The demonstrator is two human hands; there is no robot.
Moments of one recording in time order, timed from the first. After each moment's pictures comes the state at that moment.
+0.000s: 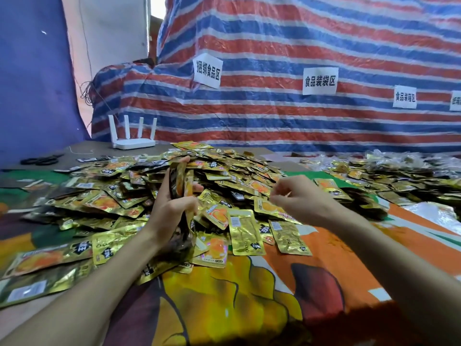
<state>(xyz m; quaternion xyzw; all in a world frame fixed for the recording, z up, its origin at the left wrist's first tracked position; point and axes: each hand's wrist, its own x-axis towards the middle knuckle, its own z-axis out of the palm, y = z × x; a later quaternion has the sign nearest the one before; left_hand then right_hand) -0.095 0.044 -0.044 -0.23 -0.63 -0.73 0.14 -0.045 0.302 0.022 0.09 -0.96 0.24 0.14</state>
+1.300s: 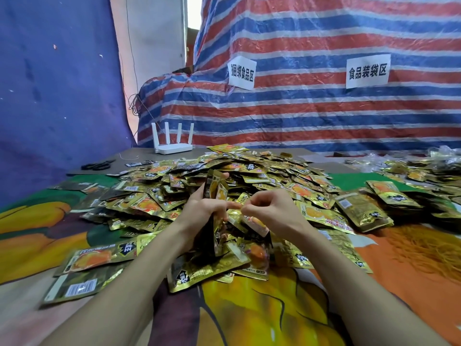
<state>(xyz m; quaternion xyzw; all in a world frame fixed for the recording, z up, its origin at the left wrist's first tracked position) -0.095 0.023 -0.036 -0.15 -0.71 -0.69 0.03 -0.111 0.209 -0.034 0.24 -0.83 0.49 0.12</state>
